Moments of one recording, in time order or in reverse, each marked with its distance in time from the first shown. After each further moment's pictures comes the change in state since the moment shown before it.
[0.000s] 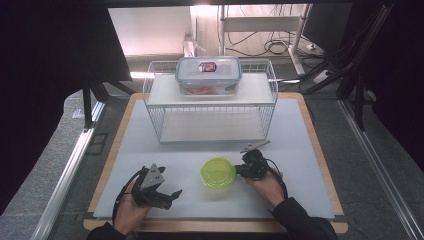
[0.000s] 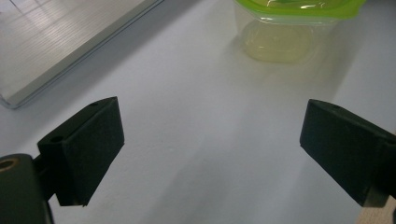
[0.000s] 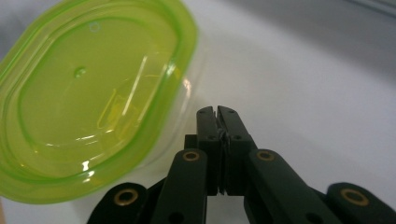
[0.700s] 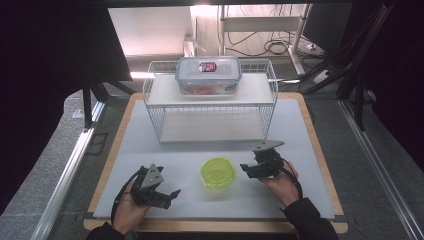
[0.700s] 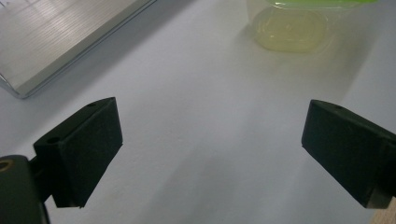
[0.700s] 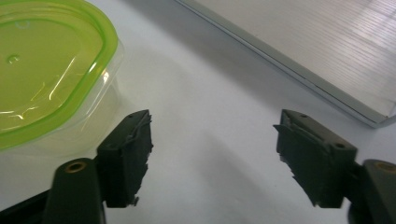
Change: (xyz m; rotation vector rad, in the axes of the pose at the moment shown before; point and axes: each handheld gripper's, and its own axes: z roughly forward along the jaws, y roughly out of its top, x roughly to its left) left arm 0.003 -0.004 0.002 0.028 0.024 -0.001; right arm -0.010 -0.006 -0.037 -0.096 -0.236 -0.138
